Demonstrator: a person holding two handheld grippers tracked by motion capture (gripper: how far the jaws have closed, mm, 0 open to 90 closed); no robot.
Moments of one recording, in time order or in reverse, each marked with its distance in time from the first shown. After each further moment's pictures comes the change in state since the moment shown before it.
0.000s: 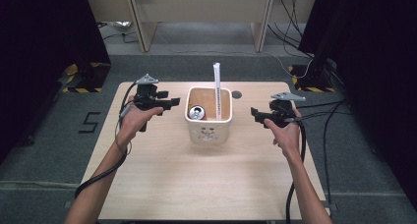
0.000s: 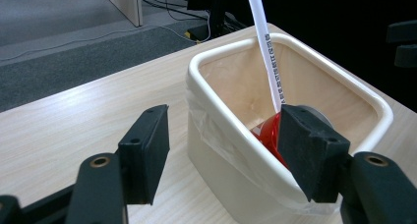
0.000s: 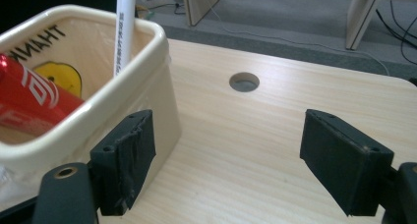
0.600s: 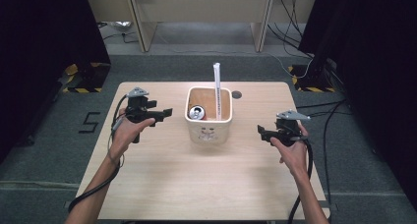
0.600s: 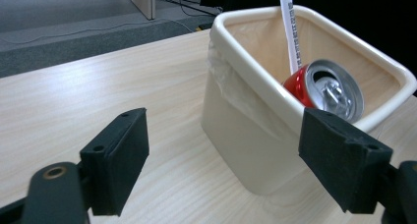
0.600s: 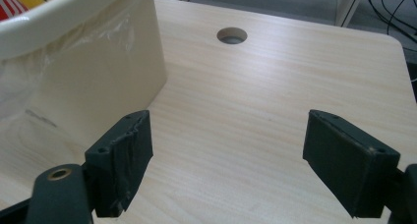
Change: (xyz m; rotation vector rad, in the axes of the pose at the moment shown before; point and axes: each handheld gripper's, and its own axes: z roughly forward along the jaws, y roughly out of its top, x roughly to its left) left arm 0.011 -0.043 -0.015 -0.005 0.045 -0.049; right arm -0.005 -0.051 -0.016 0.054 -0.037 -0.020
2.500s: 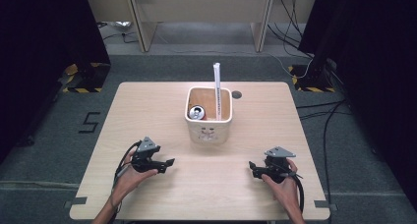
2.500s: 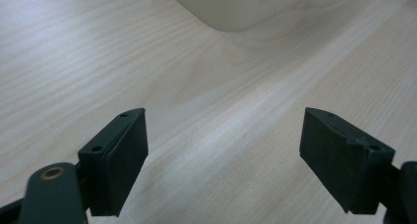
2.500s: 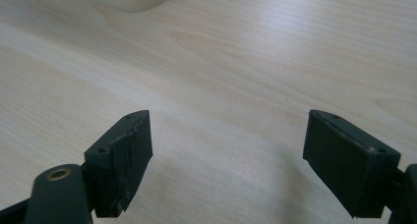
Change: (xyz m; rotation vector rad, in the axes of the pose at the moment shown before) left arm -0.036 -0.141 0.008 0.165 -0.037 0.125; right arm 0.040 -0.104 0.005 0.123 0.044 -0.054
